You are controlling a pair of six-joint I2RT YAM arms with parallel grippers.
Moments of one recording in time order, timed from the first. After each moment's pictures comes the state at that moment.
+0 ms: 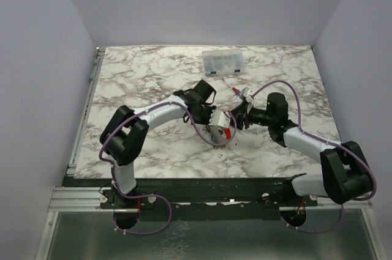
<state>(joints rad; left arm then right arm) -0.70 1.83 1.30 -0.58 0.40 1.13 0.33 1.32 0.52 0.47 -0.83 -0.23</state>
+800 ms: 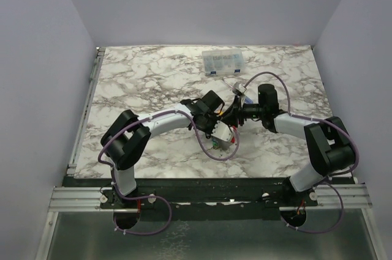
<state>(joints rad) -0.85 1.81 1.25 -0.55 0.12 1.23 0.32 1.57 0.67 0.44 -1.05 -0.13</state>
